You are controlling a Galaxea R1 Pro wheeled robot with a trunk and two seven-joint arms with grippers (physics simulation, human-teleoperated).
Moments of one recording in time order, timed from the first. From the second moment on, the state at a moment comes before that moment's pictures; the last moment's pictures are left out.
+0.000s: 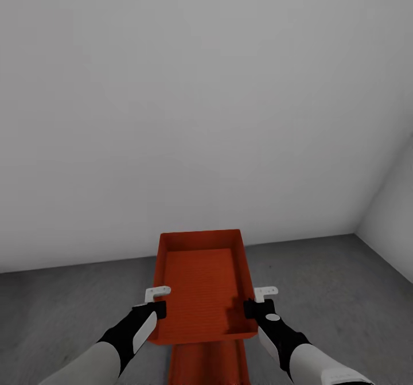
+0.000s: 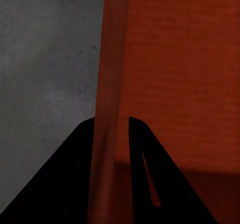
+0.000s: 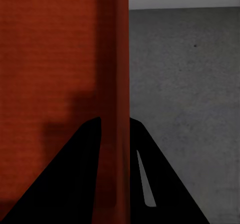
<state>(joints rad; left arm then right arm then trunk) -0.64 -0.07 -0.26 -0.40 0.39 0.26 0.29 -0.67 0.10 0.04 -0.21 0.06 -0.07 -0.11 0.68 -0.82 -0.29</state>
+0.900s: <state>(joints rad) -0.64 -0.08 -0.26 -0.40 0.39 0.26 0.30 -0.67 0.10 0.04 -0.21 0.06 -0.08 -0.11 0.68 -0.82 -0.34</state>
